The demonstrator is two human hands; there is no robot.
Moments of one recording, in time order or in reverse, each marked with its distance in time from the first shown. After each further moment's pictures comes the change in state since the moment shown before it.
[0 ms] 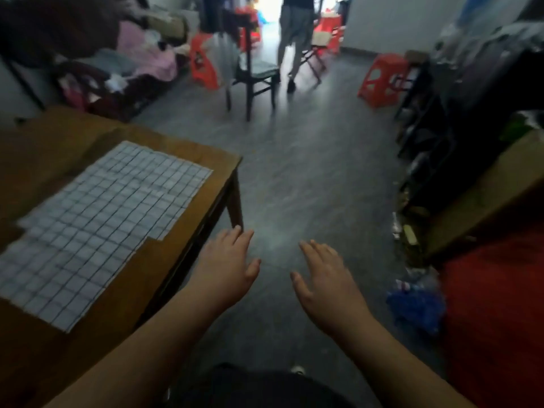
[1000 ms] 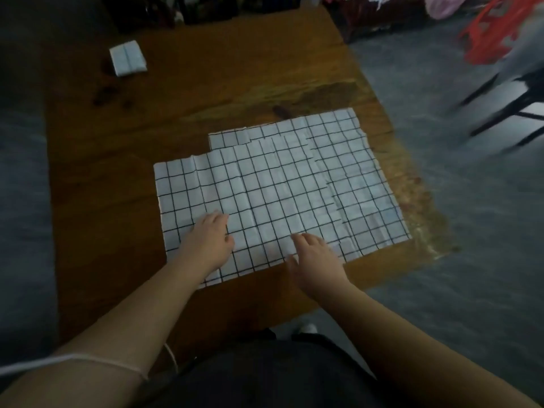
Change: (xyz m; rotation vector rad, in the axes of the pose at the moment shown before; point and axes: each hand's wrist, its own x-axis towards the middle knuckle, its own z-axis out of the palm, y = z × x) left_hand 0.066 -0.409 0.025 -0.376 -0.005 -0.935; right_hand 0.340 -0.292 0.229 -0.422 -0.652 -0.725
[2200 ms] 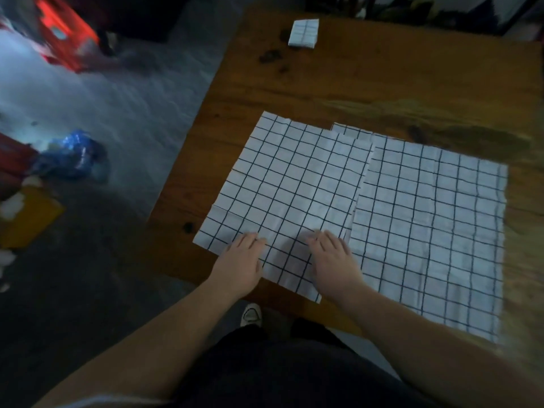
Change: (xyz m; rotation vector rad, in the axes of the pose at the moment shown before) left_hand -0.124 -0.013 0.092 -0.131 0.193 -0.271; right_hand 0.044 -0.024 0.037 -0.408 -0.179 -0.609
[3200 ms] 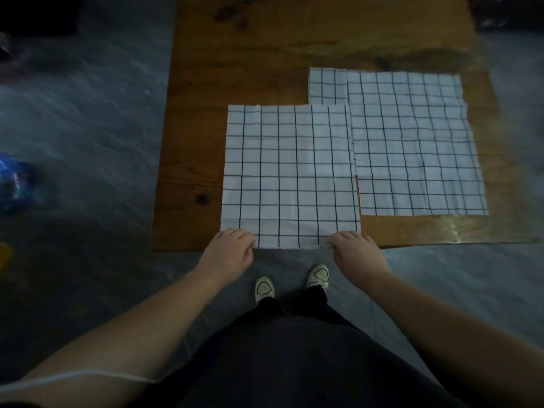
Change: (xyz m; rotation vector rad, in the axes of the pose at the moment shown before) left_hand -0.074 -0.117 0.009 -0.033 -0.029 0.383; right_hand -0.097 -0.086 0.081 0.065 0.172 0.242
